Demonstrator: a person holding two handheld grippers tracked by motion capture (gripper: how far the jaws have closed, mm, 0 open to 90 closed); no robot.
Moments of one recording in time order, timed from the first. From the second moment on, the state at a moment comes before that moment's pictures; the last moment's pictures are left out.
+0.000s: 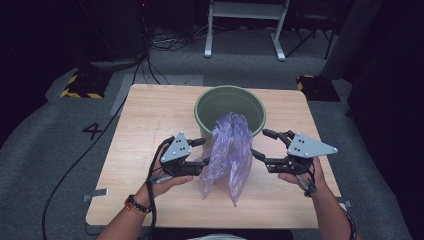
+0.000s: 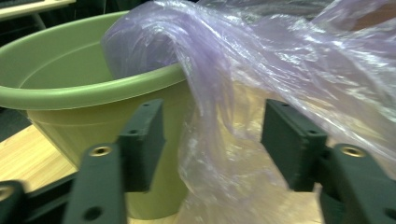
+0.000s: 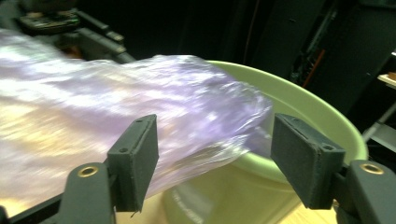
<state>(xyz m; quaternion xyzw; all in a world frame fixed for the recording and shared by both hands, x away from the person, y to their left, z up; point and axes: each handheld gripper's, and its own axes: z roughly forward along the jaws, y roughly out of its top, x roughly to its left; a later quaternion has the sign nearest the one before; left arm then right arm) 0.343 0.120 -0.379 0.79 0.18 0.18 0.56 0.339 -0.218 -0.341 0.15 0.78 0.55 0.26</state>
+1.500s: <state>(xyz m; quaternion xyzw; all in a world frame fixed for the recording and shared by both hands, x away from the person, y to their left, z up) 0.333 0.102 -0.387 0.83 0.15 0.19 0.51 0.335 -0.218 -0.361 0.14 0.79 0.53 0.26</state>
